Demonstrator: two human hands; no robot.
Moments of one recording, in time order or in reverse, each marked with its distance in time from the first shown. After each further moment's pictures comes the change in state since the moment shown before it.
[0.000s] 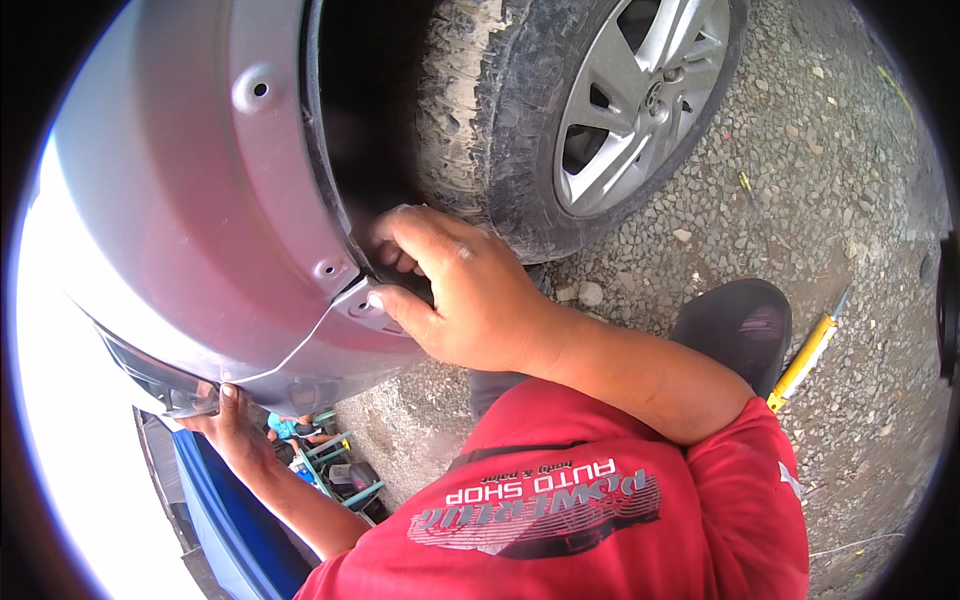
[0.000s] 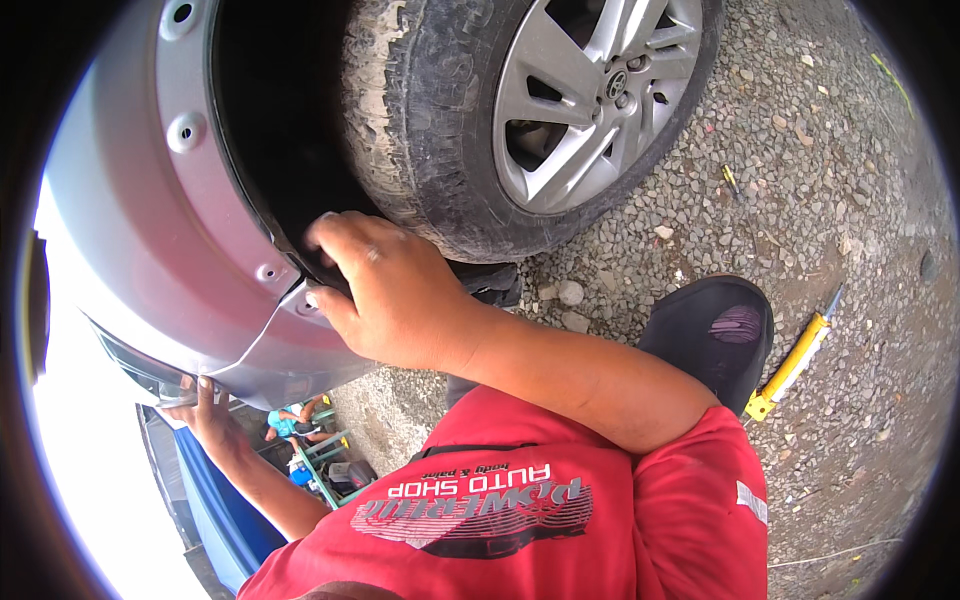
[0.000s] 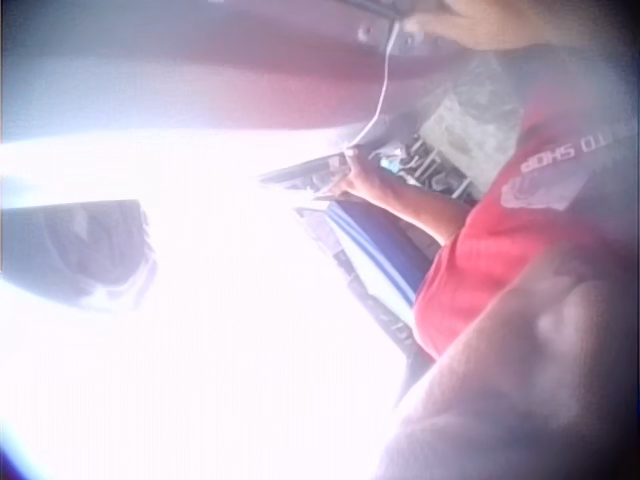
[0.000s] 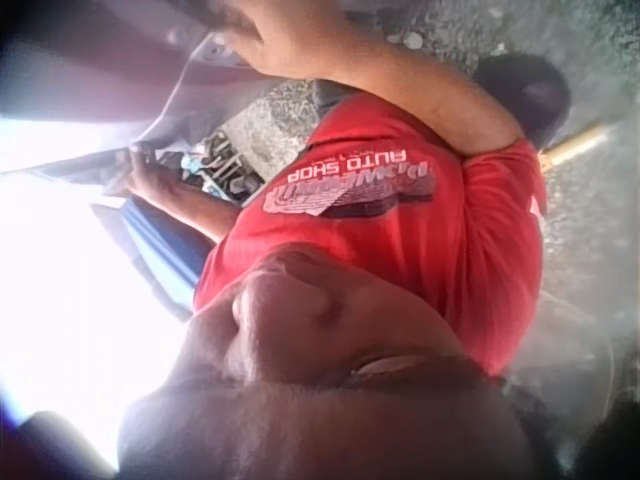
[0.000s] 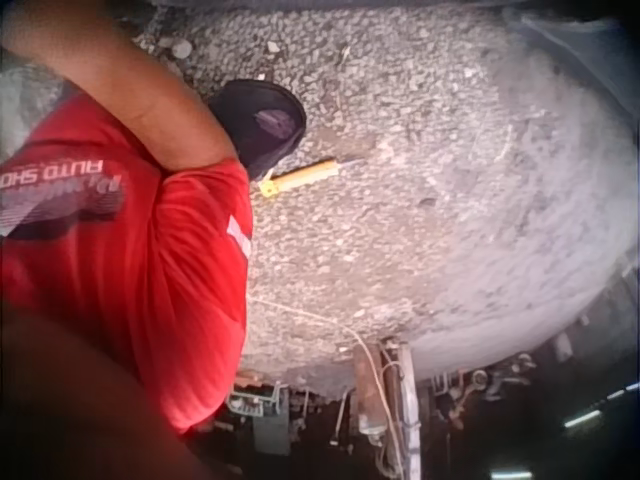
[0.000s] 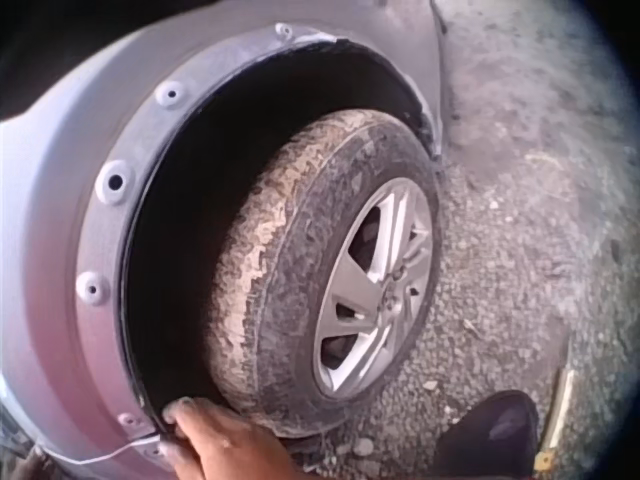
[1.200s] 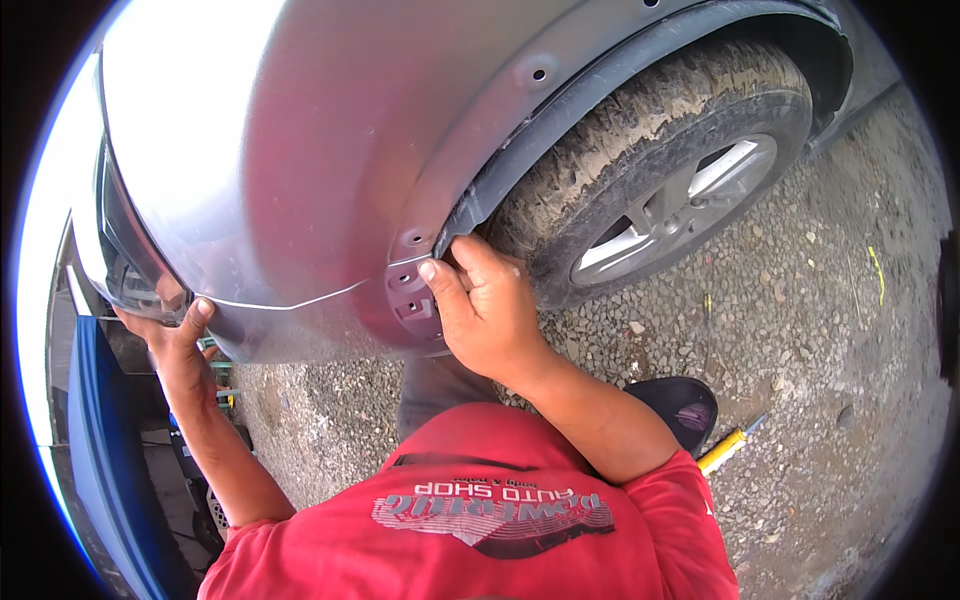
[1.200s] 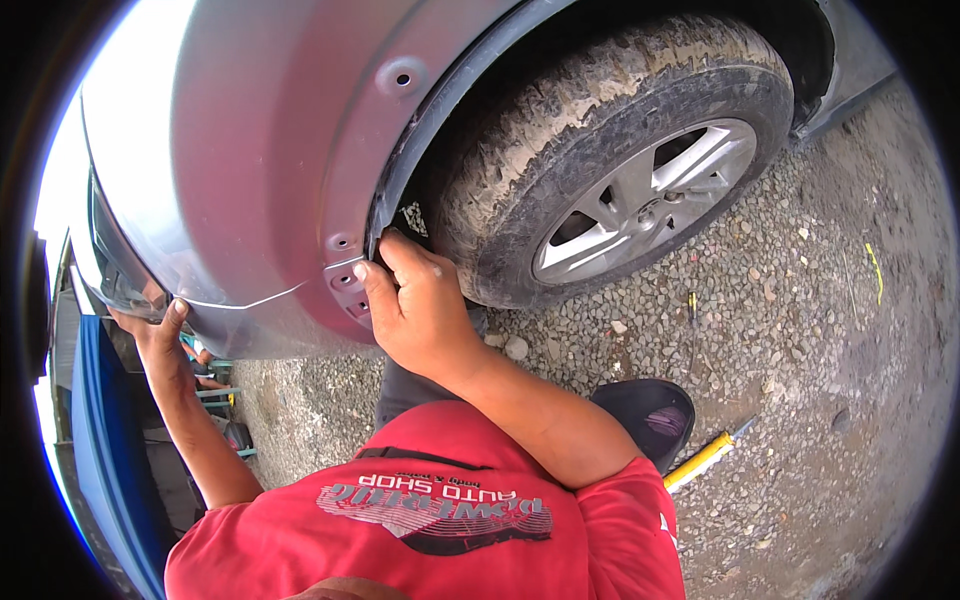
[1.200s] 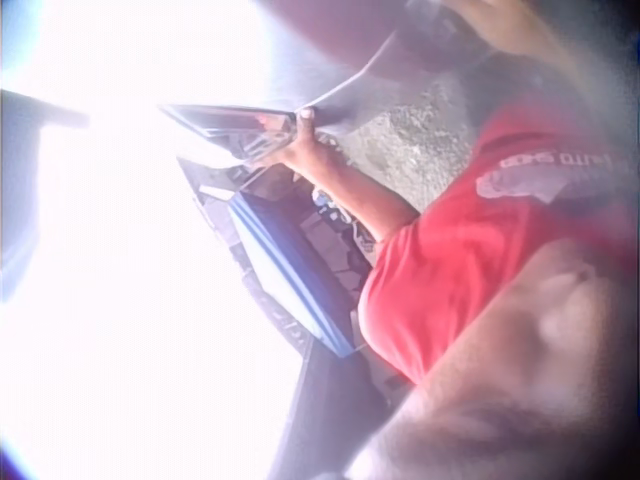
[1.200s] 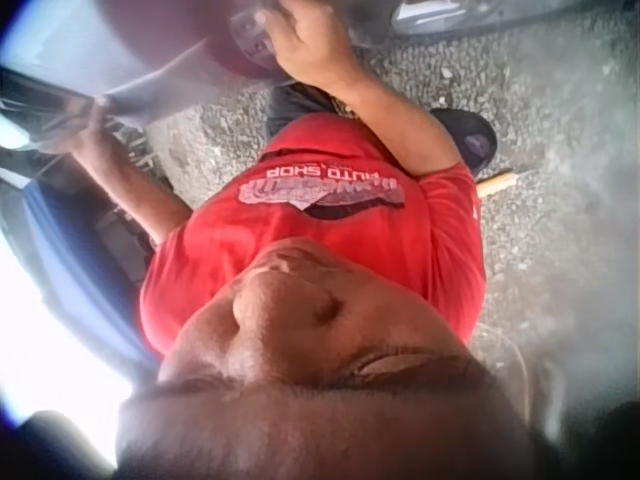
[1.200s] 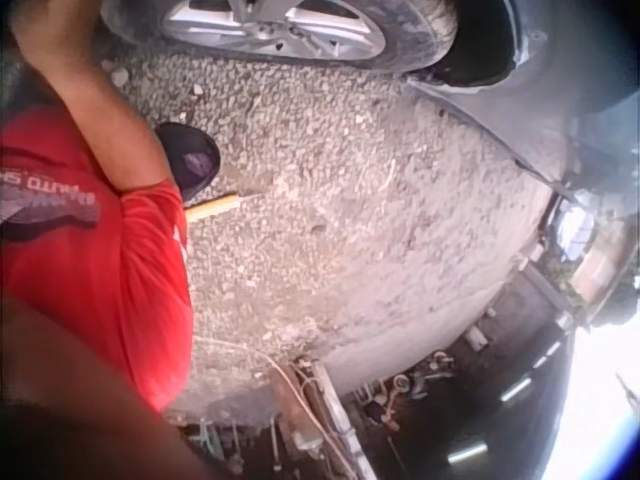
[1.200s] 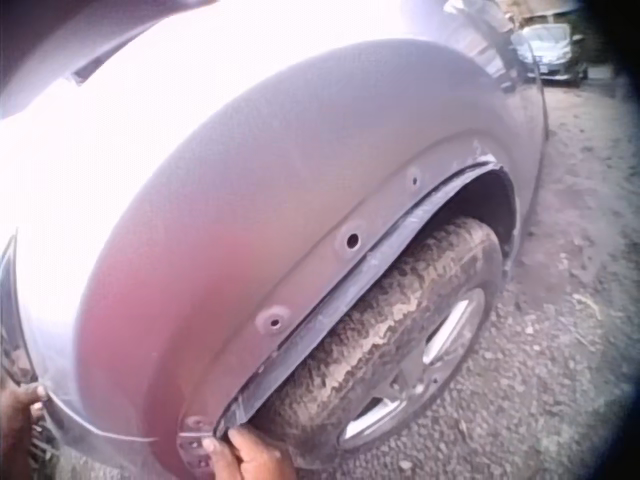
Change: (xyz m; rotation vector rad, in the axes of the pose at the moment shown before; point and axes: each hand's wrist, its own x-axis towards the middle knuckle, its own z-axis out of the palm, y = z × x) left_hand -0.007 0.019 0.008 0.122 0.112 -0.138; right_hand 0.002 -0.002 0.020 0.116 -0.157 0.191
